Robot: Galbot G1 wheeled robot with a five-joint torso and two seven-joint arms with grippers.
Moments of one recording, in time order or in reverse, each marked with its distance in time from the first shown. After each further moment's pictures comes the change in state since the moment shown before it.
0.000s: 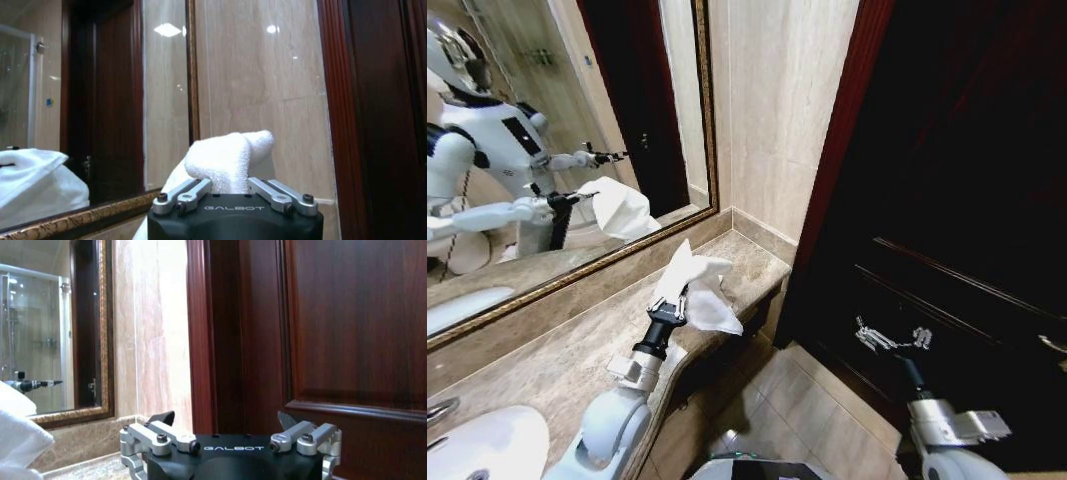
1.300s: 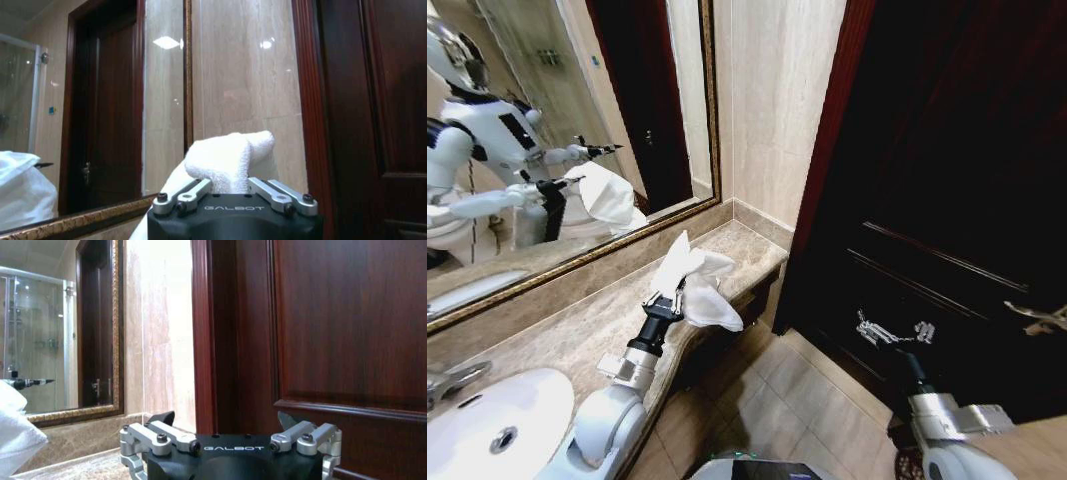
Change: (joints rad) left arm -0.009 0.018 -0.004 -0.025 -0.035 0.000 0.003; right arm 0.004 0.005 0.004 0.022 -0.014 -0.020 0.014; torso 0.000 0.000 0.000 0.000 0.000
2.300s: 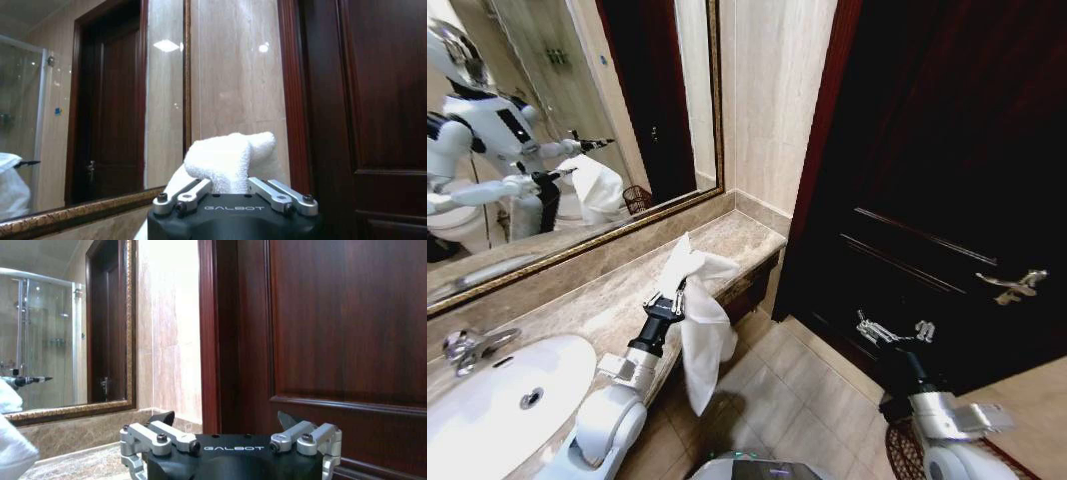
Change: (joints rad) left arm -0.002 0.000 -0.006 0.006 -0.011 -0.004 0.010; right arm 0.005 -0.005 0.003 0.004 -0.002 -0.012 0.001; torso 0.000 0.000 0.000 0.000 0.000
